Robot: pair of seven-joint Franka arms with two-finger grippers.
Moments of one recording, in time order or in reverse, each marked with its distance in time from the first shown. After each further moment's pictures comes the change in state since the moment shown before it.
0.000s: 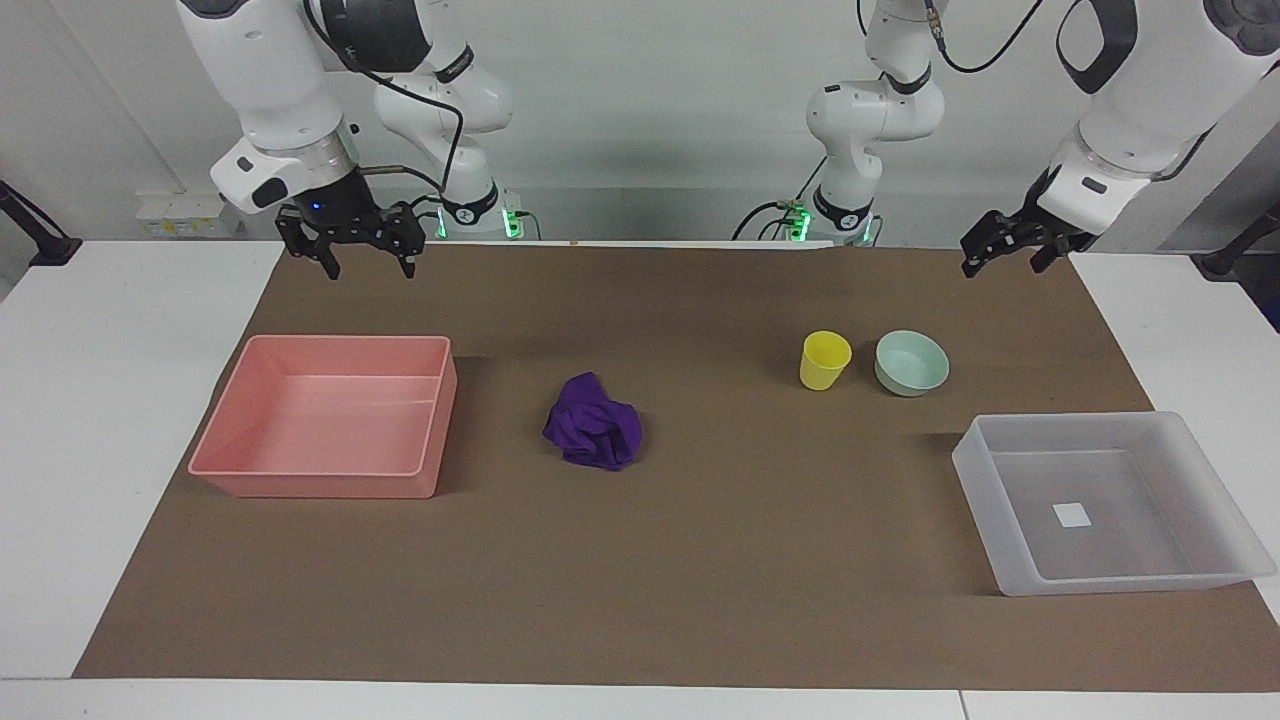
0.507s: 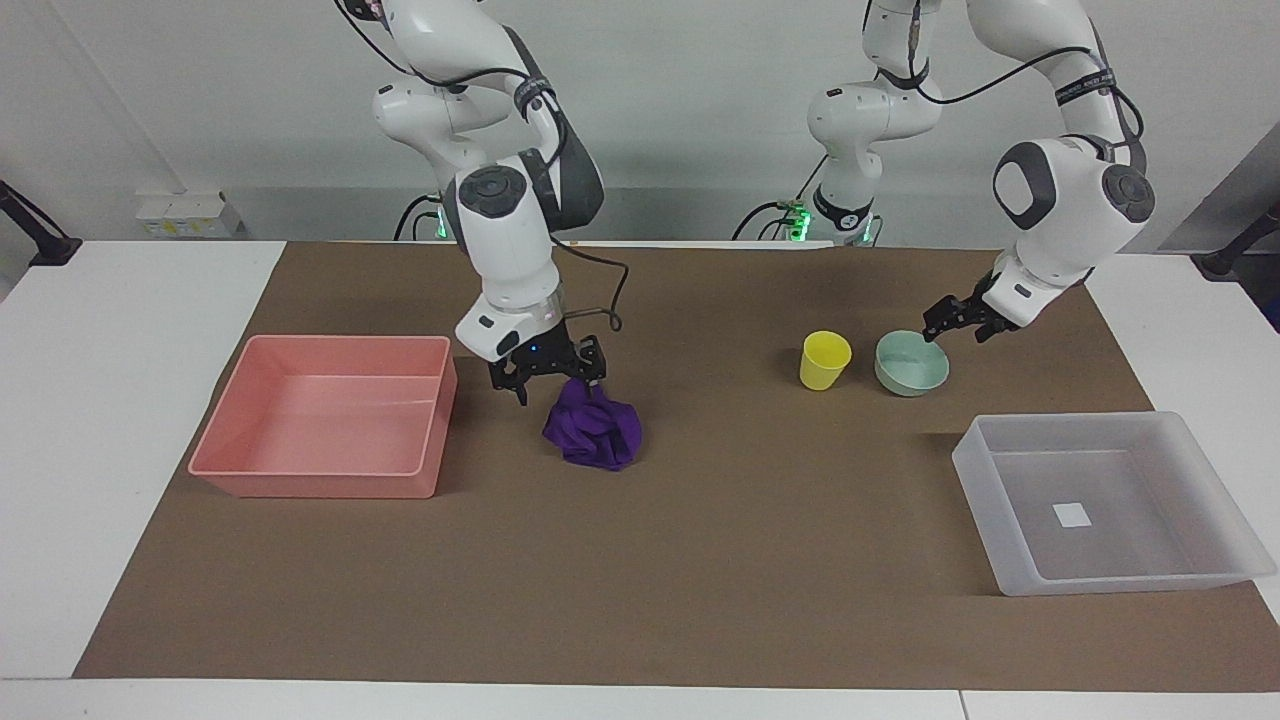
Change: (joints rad) left arm 0.128 -0.004 0.002 -0.327 -0.121 0.346 0.301; right arm 0.088 0.218 0.000 -0.026 0.020 0.307 0.042
